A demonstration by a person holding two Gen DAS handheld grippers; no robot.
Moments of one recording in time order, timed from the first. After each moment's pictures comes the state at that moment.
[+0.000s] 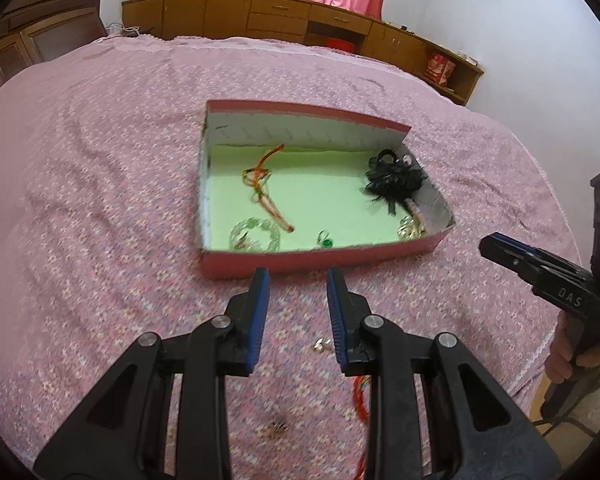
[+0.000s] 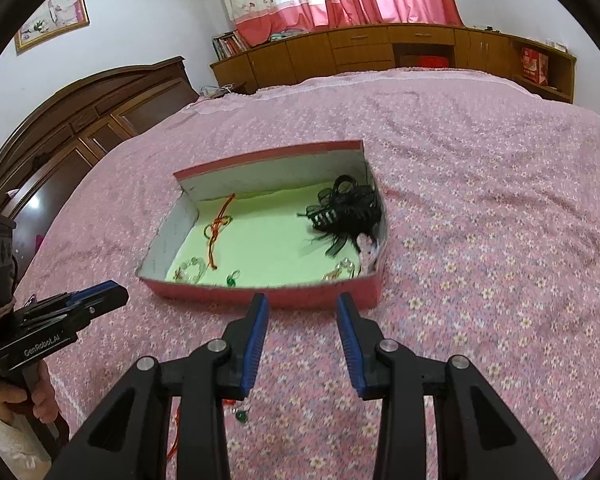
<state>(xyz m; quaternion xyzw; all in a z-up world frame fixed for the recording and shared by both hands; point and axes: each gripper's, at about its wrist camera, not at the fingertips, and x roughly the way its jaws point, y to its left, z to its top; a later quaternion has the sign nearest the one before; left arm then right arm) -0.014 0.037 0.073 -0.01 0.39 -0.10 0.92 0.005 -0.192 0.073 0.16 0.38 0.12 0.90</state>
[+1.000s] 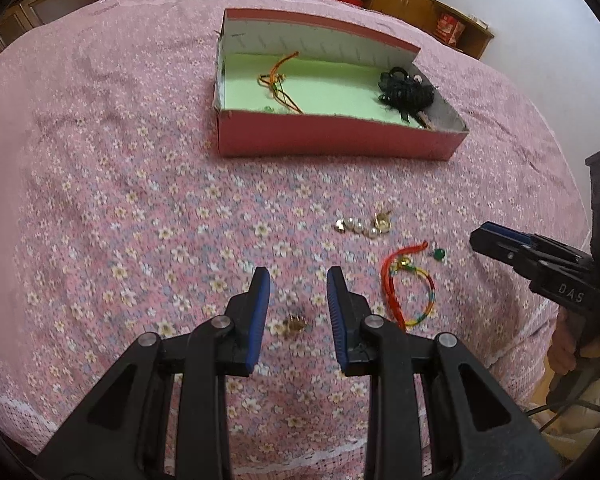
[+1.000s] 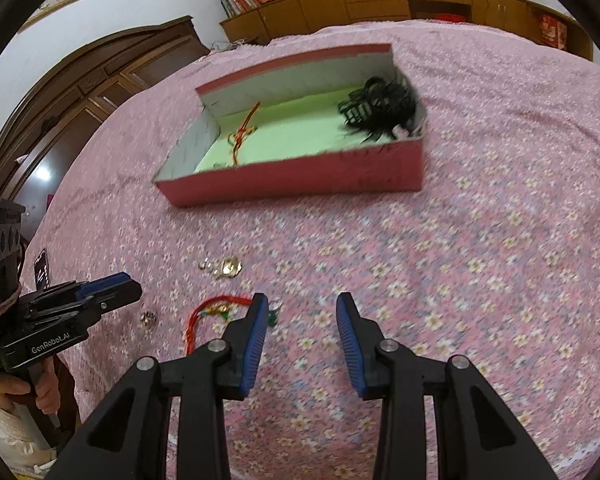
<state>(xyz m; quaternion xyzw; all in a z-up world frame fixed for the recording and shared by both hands) -0.059 0.050 0.016 0.01 0.46 -0.09 0.88 -0.032 -0.152 0.021 0.16 0.45 0.16 0.86</state>
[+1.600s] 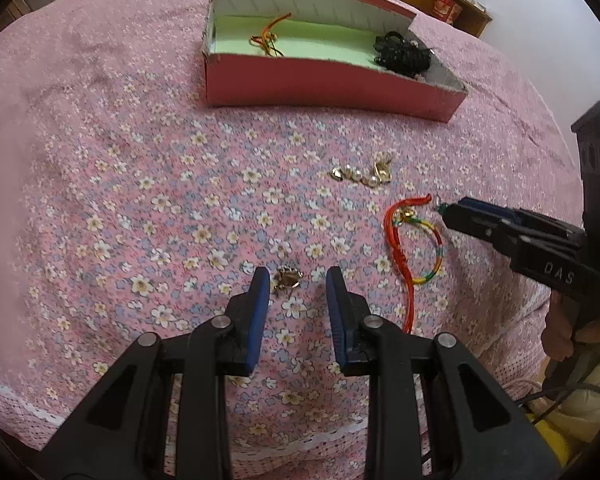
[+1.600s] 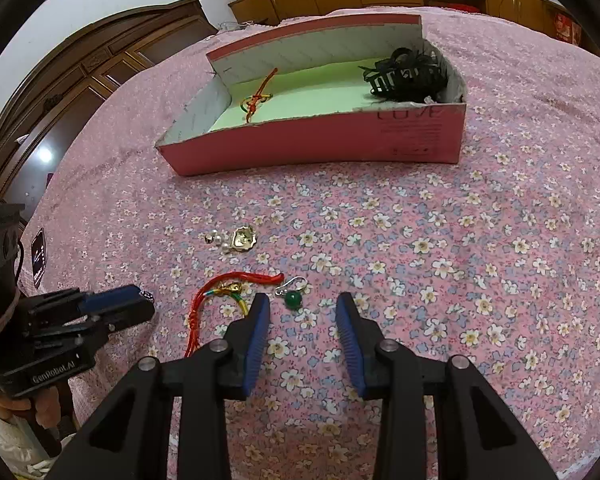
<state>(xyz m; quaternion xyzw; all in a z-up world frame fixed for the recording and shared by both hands) -0.070 0.044 -0.010 0.01 0.51 -0.10 0.86 -0.027 -0.126 0.003 0.15 0.47 0.17 0.85</state>
